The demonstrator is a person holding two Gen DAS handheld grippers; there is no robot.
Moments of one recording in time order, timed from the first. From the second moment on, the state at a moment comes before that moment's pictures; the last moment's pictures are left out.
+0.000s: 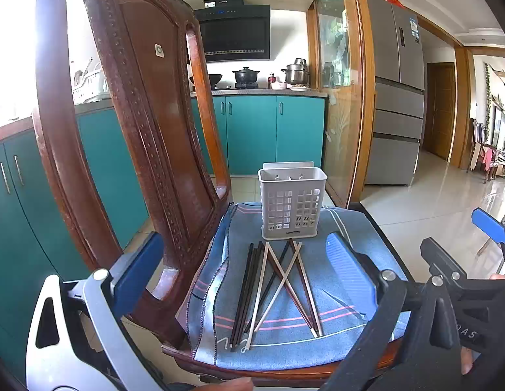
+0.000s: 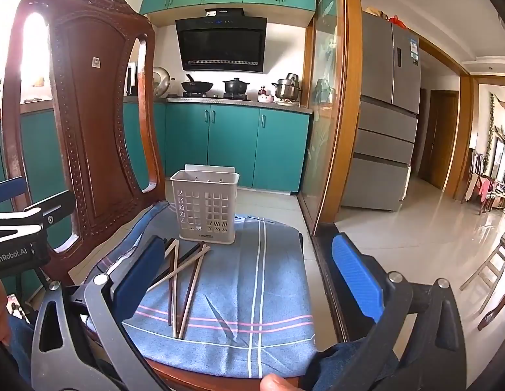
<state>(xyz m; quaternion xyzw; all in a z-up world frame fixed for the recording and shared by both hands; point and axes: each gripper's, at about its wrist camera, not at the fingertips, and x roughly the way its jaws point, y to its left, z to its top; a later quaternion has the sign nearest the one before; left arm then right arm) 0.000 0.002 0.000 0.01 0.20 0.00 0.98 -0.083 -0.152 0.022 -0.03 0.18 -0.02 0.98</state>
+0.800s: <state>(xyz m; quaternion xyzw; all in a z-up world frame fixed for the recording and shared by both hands) -0.002 0.007 0.008 0.01 0.20 0.00 0.98 -0.085 -0.153 0.026 -0.02 0.18 -0.02 0.98</state>
